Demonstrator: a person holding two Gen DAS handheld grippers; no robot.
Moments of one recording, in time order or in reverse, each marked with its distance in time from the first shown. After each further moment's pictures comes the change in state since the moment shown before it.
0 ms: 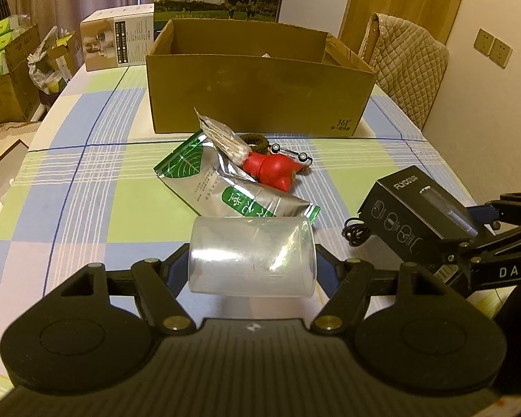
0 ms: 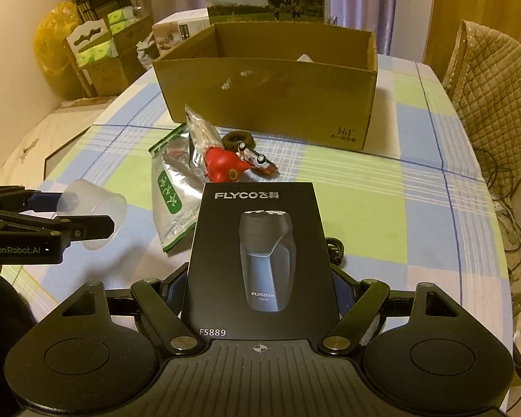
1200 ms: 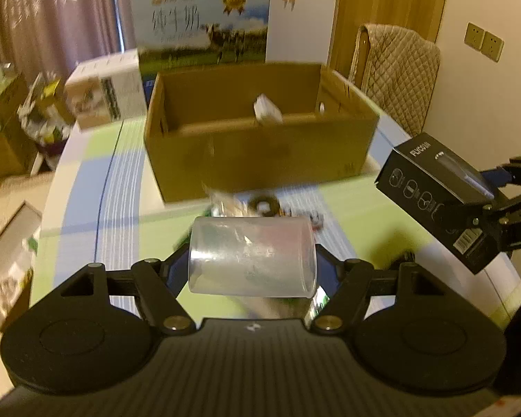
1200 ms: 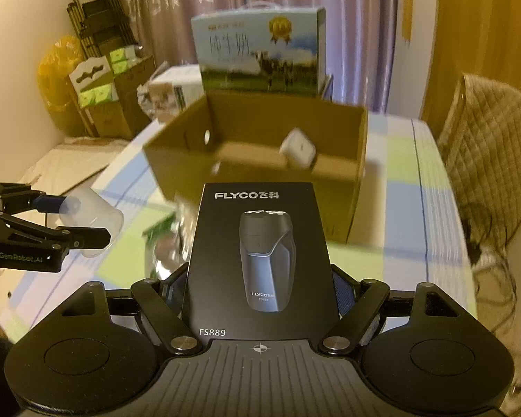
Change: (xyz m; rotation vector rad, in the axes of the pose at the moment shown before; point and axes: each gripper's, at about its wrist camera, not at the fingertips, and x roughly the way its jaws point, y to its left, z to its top) left arm -0.005 0.008 0.091 0.141 -0.033 0.015; right arm -0.023 -0.028 0.105 -0.023 -0.123 0.009
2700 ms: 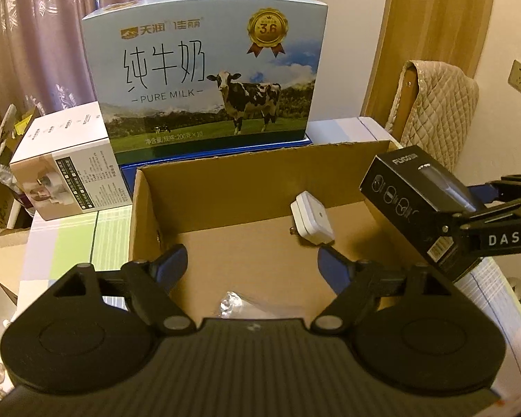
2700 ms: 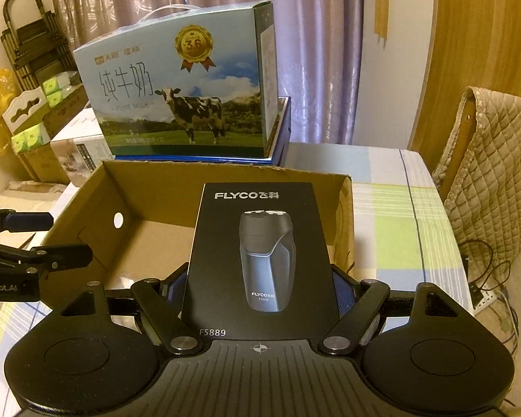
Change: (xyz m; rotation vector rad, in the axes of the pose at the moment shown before) left arm 0.164 0.056 0.167 -0.009 -0.034 -0.021; right arm 0.159 -0.079 0.136 0.112 -0.003 -0.109
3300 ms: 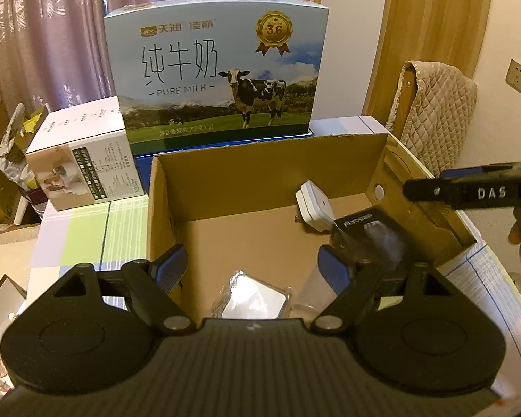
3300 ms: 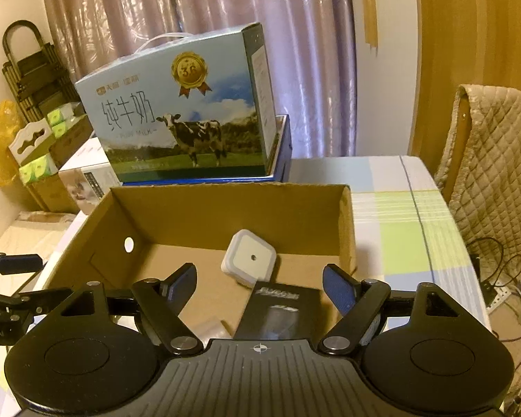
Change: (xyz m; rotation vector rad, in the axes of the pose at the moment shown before) left arm -0.026 0.005 -0.020 0.000 -0.014 0.021; right arm -0.015 -0.006 -0.006 0.069 -0.084 0.039
